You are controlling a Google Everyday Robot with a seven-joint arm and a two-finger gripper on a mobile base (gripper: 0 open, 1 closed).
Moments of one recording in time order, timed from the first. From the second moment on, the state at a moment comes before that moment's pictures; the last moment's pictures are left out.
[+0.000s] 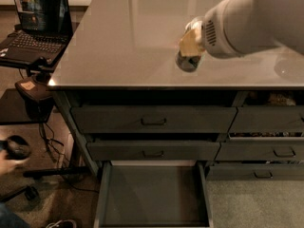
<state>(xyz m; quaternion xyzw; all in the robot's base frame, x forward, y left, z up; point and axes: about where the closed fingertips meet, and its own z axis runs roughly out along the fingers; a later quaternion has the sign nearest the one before) 0.516 -0.112 1.006 -0.13 0.89 0.04 0.43</state>
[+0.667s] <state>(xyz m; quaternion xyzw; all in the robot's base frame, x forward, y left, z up) 0.662 -0.115 0.977 -0.17 0.91 0.00 0.39</state>
